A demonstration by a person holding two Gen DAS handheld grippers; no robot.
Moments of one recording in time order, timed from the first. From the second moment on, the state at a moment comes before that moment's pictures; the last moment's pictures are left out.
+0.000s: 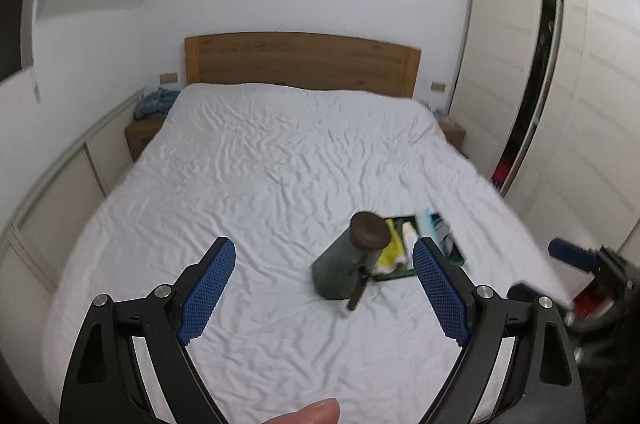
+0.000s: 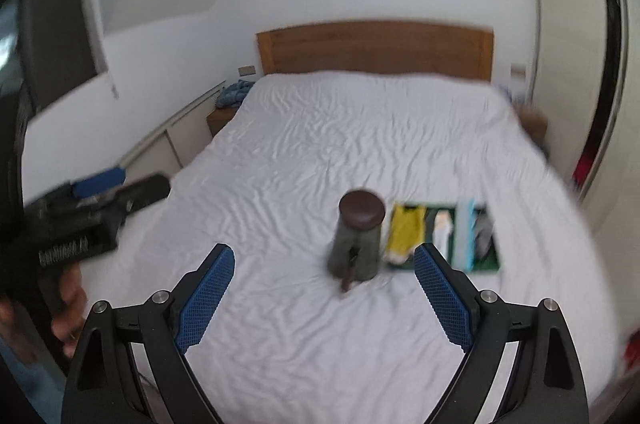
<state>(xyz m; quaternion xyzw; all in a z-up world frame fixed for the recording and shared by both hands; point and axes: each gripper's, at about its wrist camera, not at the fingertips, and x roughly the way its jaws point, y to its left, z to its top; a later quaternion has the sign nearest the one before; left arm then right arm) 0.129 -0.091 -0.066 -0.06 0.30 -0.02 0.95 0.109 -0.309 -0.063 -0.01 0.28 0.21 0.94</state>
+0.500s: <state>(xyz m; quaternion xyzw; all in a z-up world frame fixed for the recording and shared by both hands) 0.123 -0.080 -0.049 -0.03 0.28 0.00 0.96 0.070 -0.268 -0.055 -0.10 0.25 0.23 0.94</state>
